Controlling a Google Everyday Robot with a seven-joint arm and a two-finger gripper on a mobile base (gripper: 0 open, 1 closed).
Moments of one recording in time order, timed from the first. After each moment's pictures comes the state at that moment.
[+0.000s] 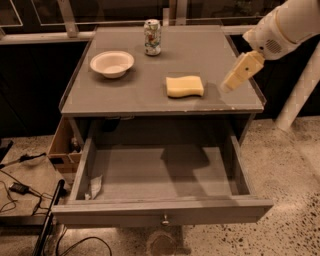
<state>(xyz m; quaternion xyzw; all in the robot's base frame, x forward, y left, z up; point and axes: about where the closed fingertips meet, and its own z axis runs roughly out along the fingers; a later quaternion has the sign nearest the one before) 0.626 -0.211 0.954 -0.50 0.80 0.03 0.34</state>
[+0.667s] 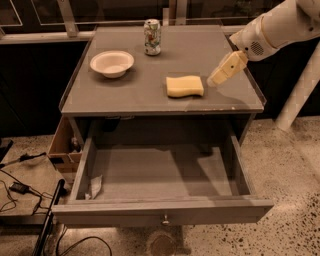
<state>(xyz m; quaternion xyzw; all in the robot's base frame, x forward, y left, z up) 0.671 -0.190 0.935 -0.49 0.78 0.09 0.37</state>
